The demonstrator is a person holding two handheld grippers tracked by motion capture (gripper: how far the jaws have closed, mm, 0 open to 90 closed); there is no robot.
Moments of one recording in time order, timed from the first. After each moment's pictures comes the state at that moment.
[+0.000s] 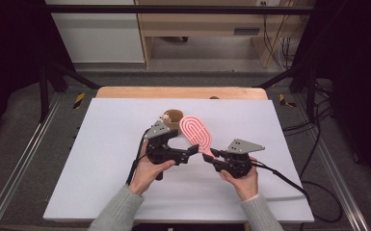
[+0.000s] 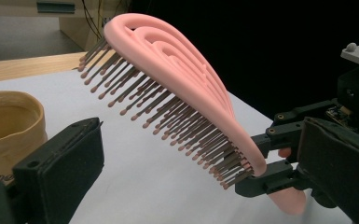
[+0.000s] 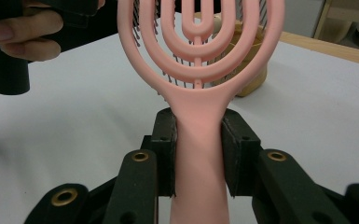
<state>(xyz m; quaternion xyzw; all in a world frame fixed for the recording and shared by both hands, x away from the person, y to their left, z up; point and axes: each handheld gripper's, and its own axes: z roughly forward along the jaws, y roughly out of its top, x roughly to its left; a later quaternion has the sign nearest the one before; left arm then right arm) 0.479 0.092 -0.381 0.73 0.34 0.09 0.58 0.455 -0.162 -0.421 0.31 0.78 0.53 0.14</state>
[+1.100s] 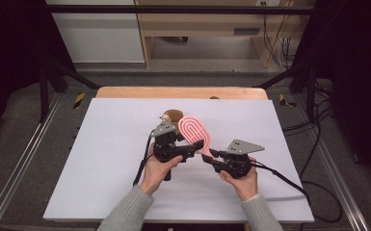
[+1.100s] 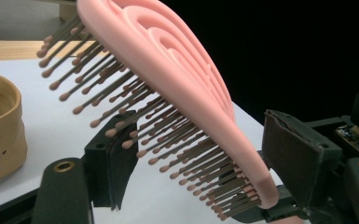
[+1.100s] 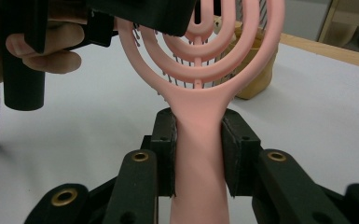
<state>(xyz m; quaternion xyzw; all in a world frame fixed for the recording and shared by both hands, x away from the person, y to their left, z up) 0.484 0.076 -0.388 0.72 0.38 0.07 0.58 0.454 -0.160 -0.421 0.30 0.78 0.54 0.14</state>
